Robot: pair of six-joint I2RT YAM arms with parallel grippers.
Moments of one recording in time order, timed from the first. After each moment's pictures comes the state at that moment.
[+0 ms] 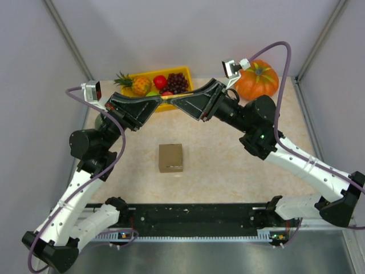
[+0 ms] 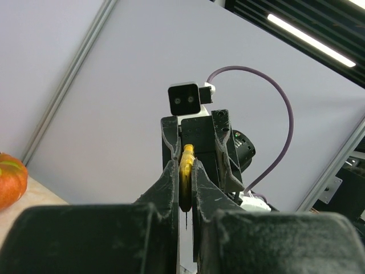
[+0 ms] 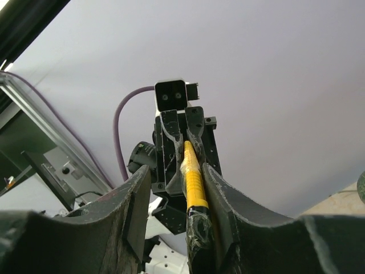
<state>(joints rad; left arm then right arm) -0.44 0.84 0.96 0.60 0.45 -1.06 0.91 1.24 1.31 0.45 -0.31 0.92</state>
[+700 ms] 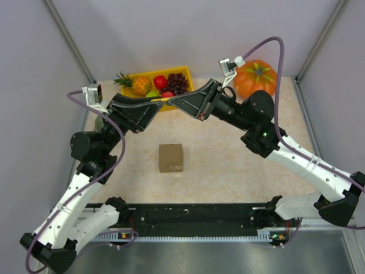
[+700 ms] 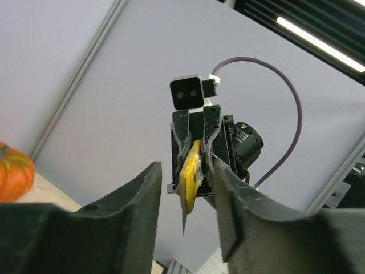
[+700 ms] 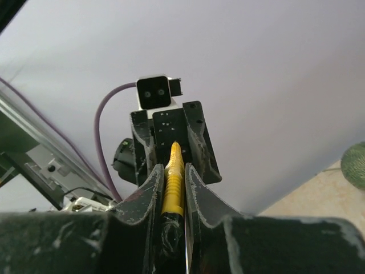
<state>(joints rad) -0.48 0.81 0.94 0.58 0.40 -1.03 0.91 1.26 1.38 0.31 -0.31 0.89</state>
